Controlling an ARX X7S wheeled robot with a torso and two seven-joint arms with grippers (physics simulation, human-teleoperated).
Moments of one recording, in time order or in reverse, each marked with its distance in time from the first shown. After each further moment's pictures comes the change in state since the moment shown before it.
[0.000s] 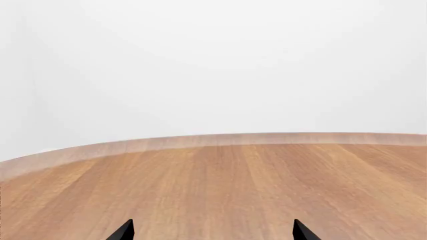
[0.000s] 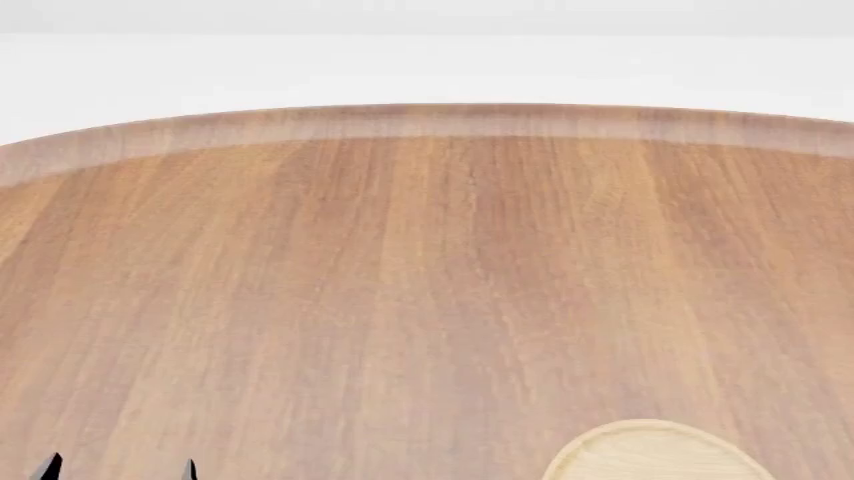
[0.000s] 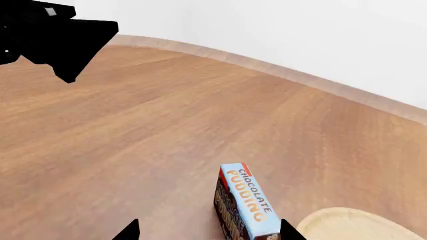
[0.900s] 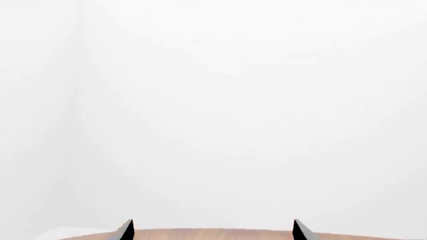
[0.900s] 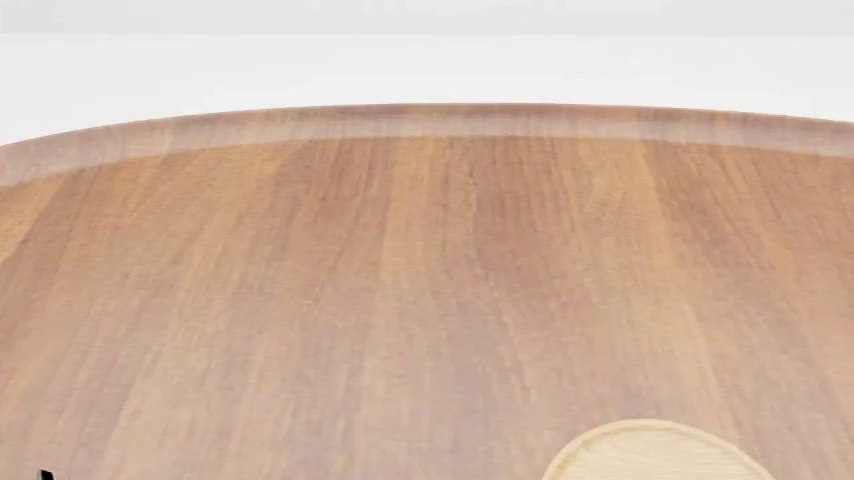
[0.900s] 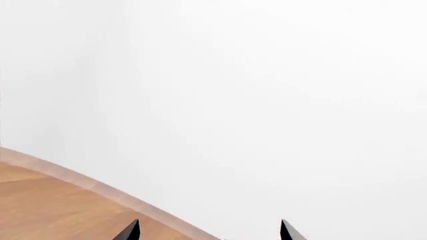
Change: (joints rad) left arm 0.251 -0.074 -0.074 0.258 0.176 0.306 -0.141; right arm -0.144 -0.198 -0.071 -0.257 -0.356 -0.473 0.495
